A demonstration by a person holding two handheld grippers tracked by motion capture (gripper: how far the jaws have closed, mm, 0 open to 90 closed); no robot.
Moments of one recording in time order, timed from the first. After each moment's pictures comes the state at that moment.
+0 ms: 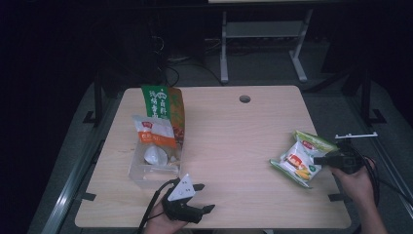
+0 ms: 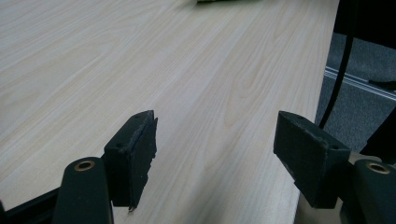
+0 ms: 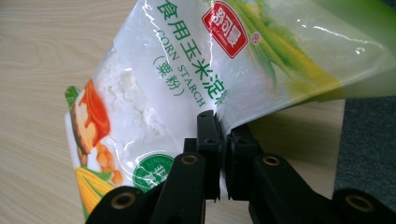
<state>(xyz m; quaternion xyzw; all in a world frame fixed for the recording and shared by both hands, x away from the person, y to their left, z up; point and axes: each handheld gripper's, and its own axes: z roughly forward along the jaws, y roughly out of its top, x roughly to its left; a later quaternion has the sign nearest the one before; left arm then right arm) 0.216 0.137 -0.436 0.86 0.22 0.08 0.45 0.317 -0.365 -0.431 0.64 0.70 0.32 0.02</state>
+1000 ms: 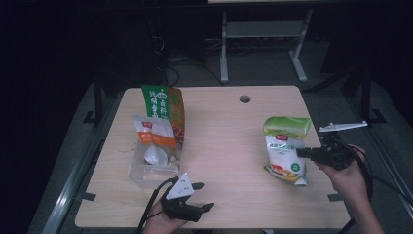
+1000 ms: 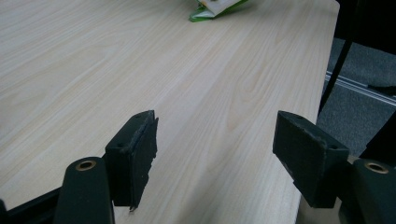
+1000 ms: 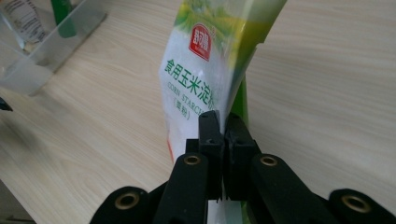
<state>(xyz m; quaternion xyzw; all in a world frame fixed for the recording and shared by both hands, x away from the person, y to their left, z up) 0.218 0.140 -0.434 0.86 0.22 0.08 0.46 0.295 -0.291 -0.355 0.51 0.77 0.37 0.07</state>
